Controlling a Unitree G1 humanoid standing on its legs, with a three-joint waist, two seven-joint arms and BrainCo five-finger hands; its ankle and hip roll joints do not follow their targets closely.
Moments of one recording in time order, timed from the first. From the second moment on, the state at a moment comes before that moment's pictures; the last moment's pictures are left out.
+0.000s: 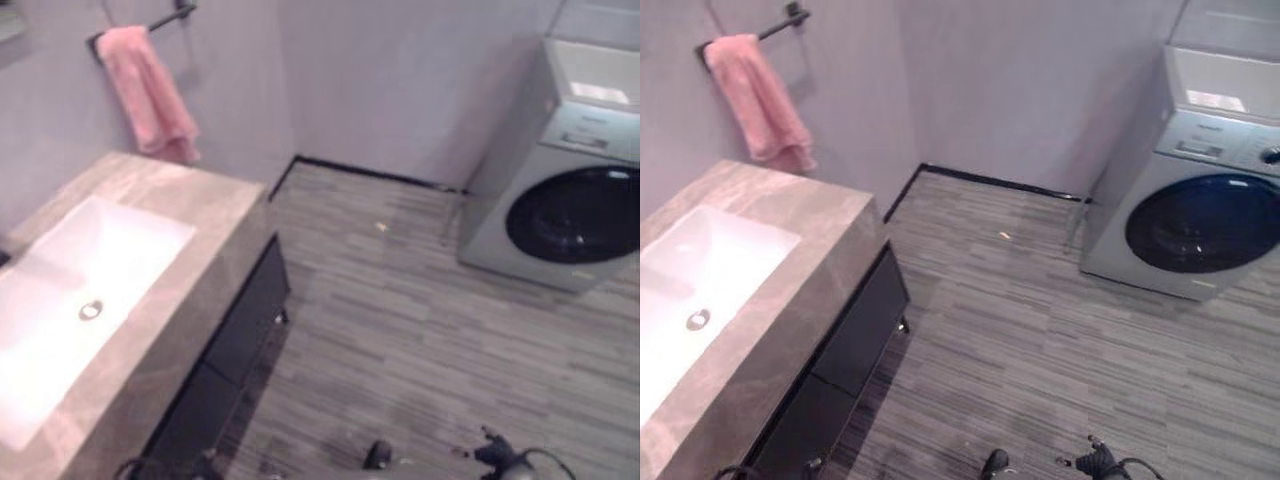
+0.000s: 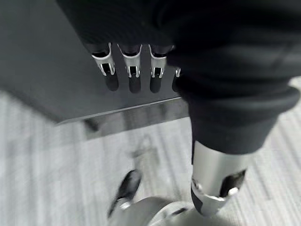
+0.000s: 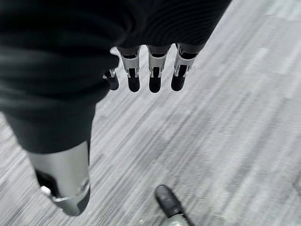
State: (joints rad) left arm 0.03 0.28 -0.25 1.23 0.27 -0.10 0.13; right arm 0.05 -0.40 0.12 1.20 -0.11 -0.09 -0.13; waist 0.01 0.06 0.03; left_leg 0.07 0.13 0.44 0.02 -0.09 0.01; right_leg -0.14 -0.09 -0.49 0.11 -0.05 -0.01
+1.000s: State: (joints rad) left arm 0.00 0.34 -0.22 1.28 0.21 -0.08 0.15; right arm -0.04 -0.29 0.26 1.19 -0.08 -0.11 -0.12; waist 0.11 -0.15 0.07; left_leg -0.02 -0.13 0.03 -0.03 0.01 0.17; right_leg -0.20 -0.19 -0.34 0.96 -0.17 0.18
